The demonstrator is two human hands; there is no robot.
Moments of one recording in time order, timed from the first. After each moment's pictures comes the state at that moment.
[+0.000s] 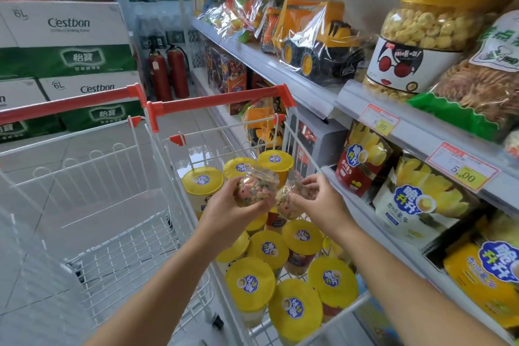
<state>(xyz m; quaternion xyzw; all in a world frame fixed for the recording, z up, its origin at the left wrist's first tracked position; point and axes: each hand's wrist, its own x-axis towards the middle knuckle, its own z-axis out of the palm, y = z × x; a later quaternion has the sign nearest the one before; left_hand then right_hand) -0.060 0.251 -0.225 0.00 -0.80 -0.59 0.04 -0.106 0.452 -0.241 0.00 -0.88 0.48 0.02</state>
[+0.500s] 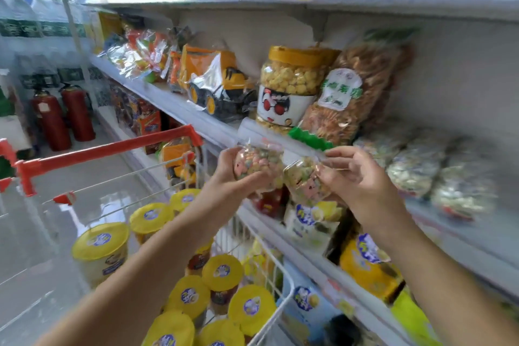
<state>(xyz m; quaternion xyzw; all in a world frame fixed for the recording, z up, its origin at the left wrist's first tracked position) -0.082 0.368 -0.119 -0.20 -0.67 -0.71 -0.09 -0.001 0.575 -0.093 -0.02 -0.79 0.57 0.22</state>
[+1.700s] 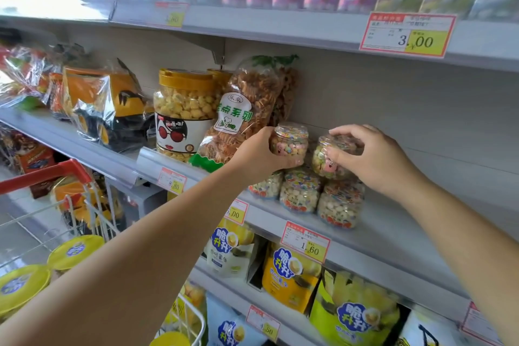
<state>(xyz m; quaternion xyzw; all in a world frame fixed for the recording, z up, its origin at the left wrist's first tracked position) -0.112 0.590 -0.037 -0.40 -0.81 -0.42 -0.03 0.046 0.736 -0.008 -0.17 -0.92 0.20 0.30</state>
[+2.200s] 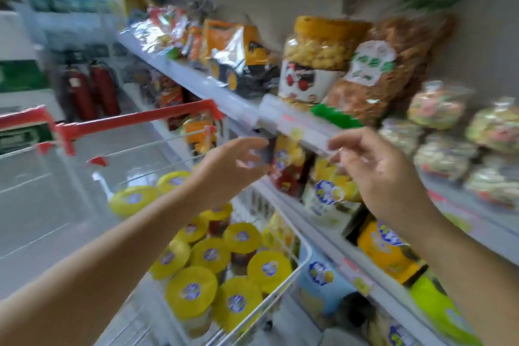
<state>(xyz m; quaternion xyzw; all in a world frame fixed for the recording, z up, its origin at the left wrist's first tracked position) -0.086 0.354 -0.123 -0.25 -0.83 -0.51 0.01 0.017 0.574 -0.086 0.08 -0.85 0.45 0.26</state>
